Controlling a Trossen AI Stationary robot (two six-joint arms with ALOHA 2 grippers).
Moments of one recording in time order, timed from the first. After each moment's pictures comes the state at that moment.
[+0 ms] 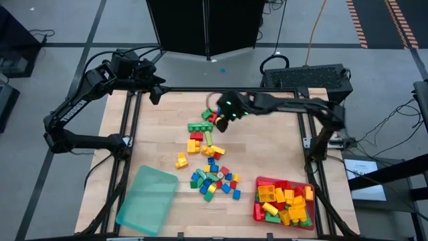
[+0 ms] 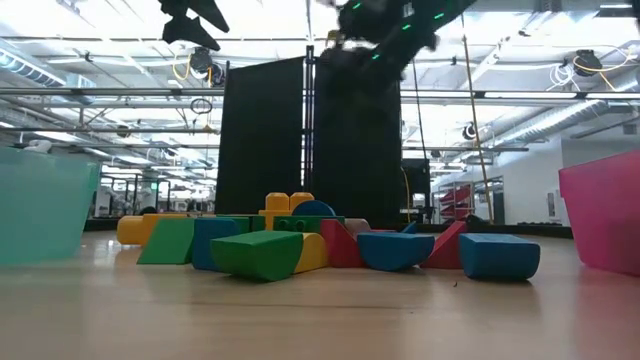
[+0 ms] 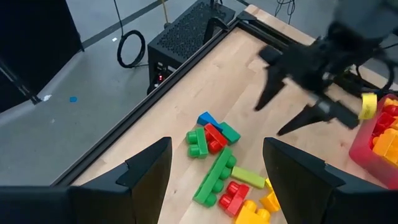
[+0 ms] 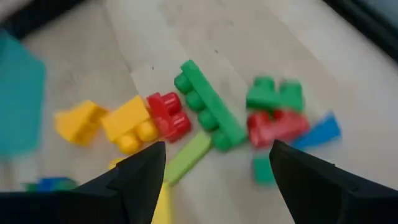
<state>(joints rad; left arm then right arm) 0.71 1.11 1.43 -0.95 0.23 -0.06 -0.29 1.78 1.44 -0.50 -0.06 0.31</state>
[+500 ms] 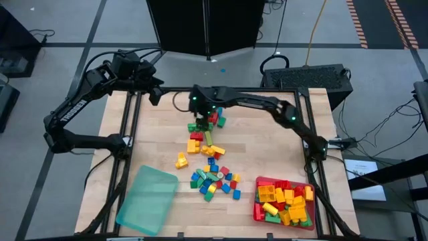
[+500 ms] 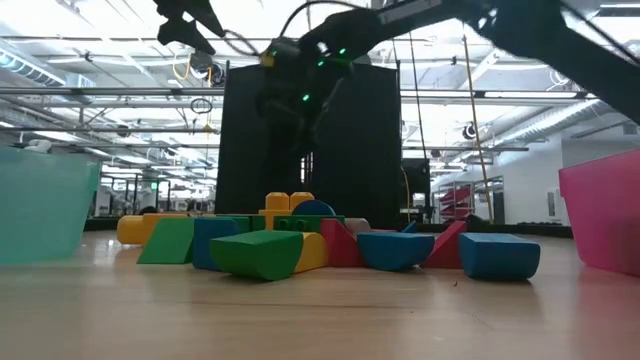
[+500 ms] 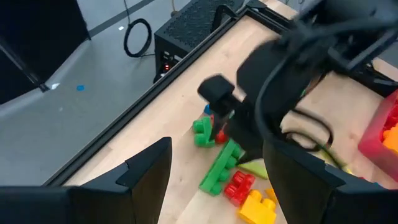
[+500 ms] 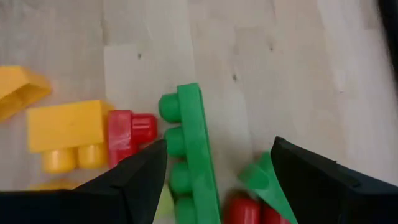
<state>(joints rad) 0.71 1.11 1.43 -0.99 0.20 -0.06 -0.31 2.37 2.21 -0.89 -0.08 -0.16</state>
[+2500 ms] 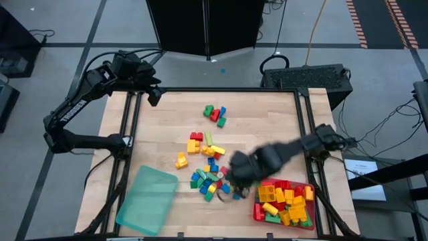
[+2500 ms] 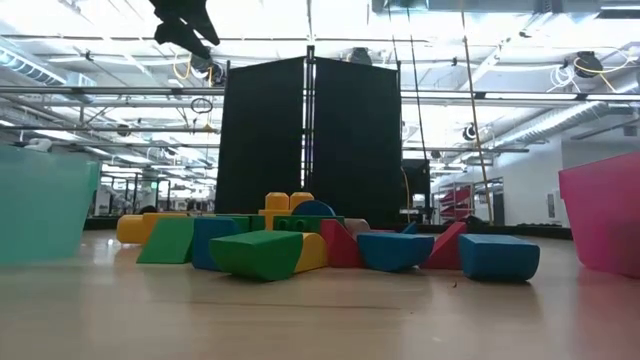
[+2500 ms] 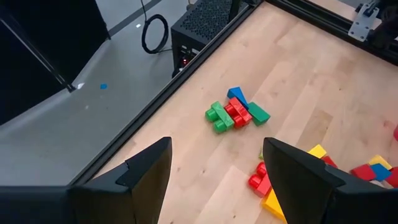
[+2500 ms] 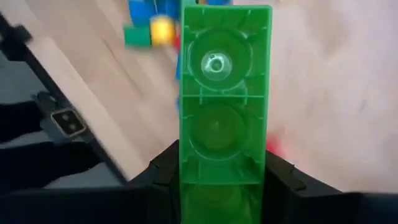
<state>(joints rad) 0.71 1.11 1.43 -1.03 0.13 0.01 0.43 1.90 2.05 -1.53 0.05 1.08</state>
